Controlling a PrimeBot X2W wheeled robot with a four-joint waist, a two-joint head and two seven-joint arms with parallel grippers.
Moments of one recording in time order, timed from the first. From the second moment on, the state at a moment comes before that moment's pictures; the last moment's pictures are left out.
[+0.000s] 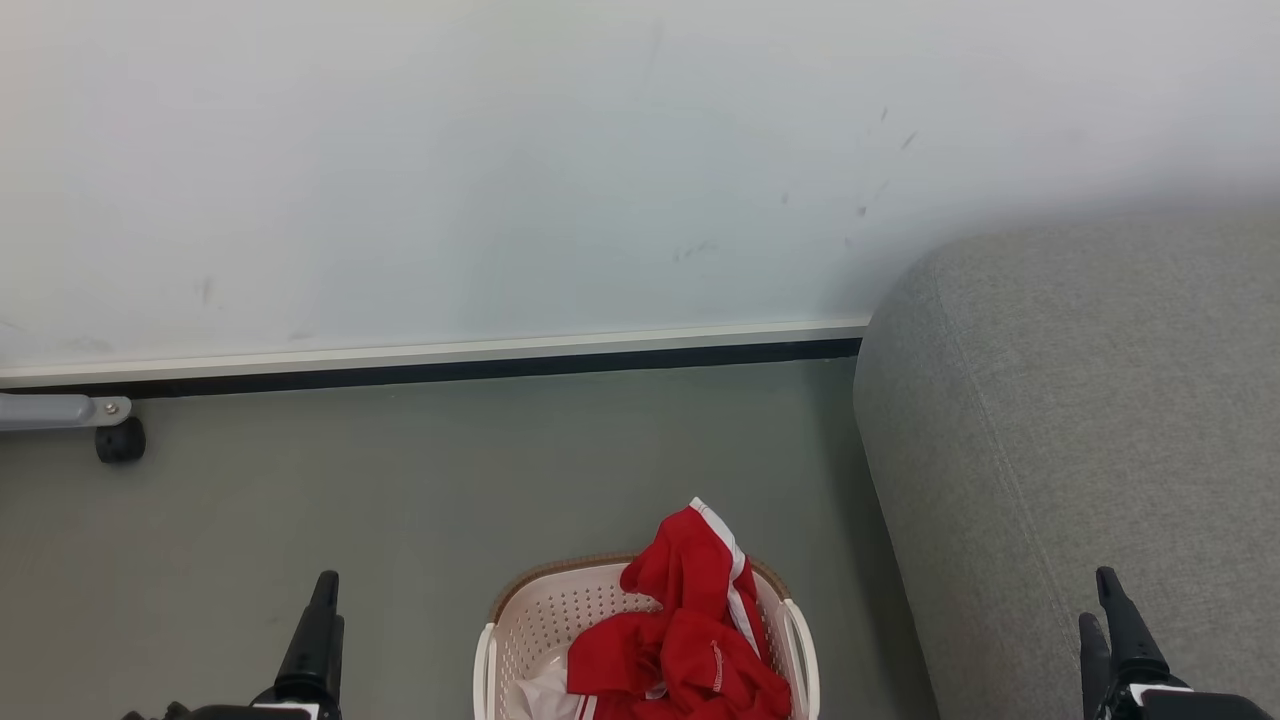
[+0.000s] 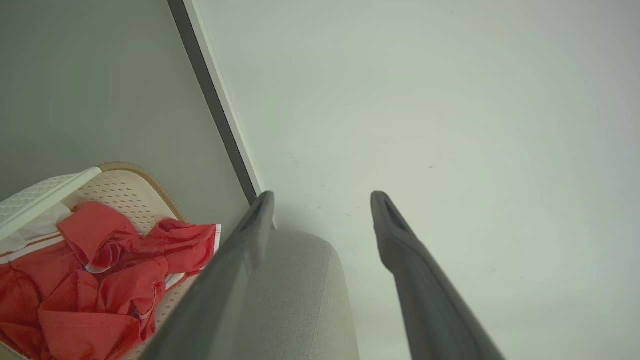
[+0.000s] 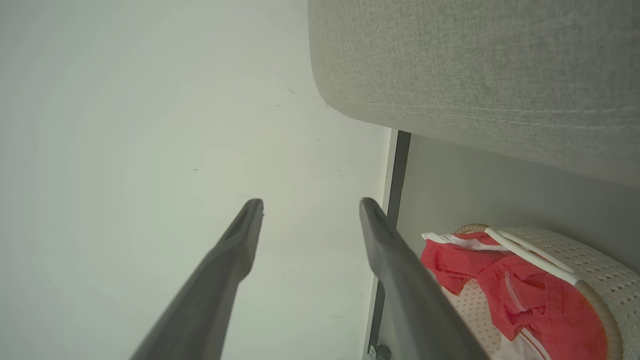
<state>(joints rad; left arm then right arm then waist) -0.03 0.03 0.03 0.32 -1.56 -0.11 0.06 -0.04 -0.03 -0.10 0.33 1.56 0.11 0.06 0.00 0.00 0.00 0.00</state>
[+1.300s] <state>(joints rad) -0.06 0.09 -0.13 0.25 -0.89 0.01 -0.08 -0.04 -0.09 0.09 0.23 0.88 0.00 -0.08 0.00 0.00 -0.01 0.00</state>
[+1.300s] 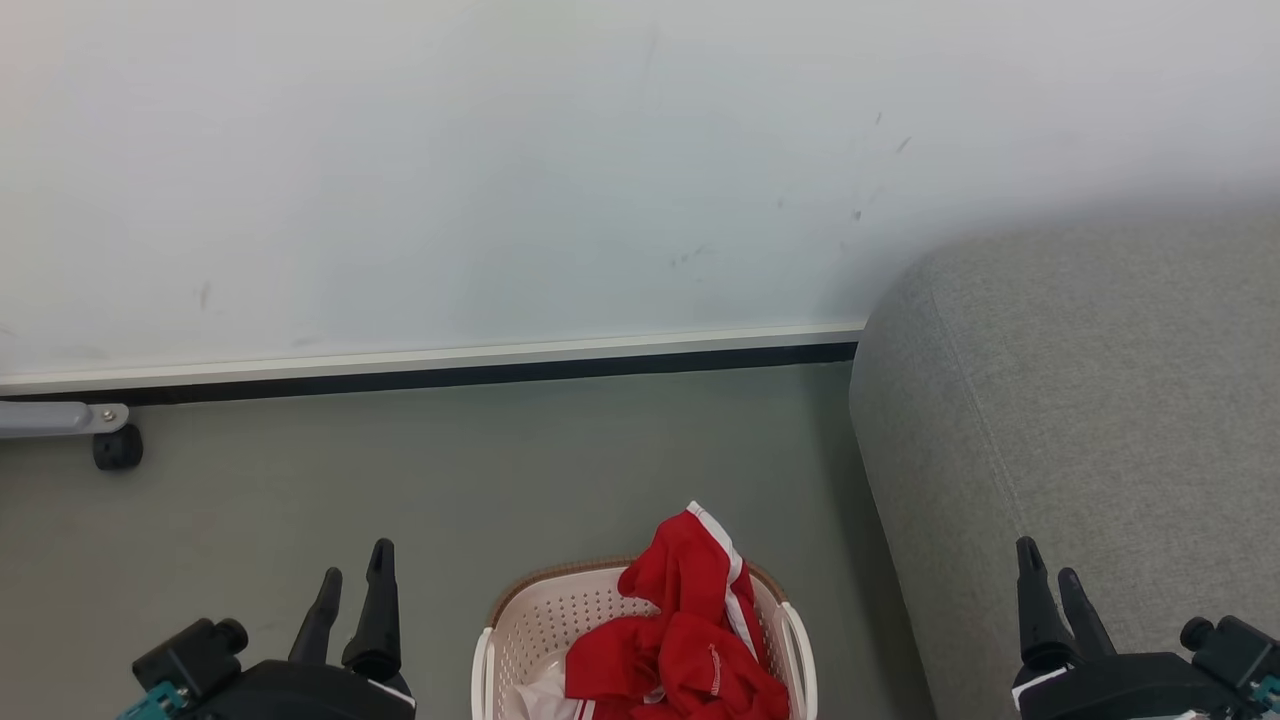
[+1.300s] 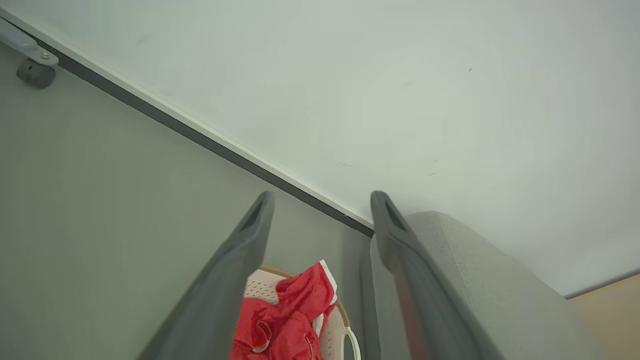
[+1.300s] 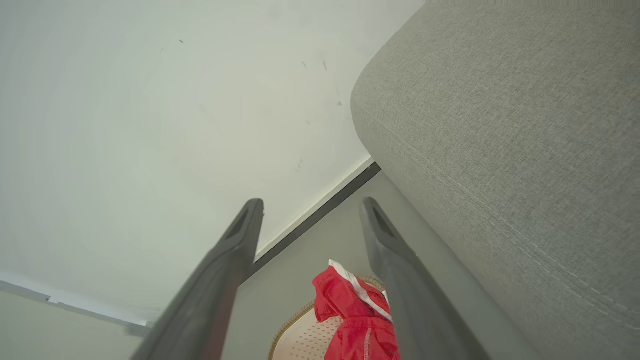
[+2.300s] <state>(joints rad) -0.01 0.10 -0.18 0.24 -0.46 0.08 -0.19 -0.01 -0.12 0.20 0.22 0.45 -0.07 -0.19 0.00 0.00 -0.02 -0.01</state>
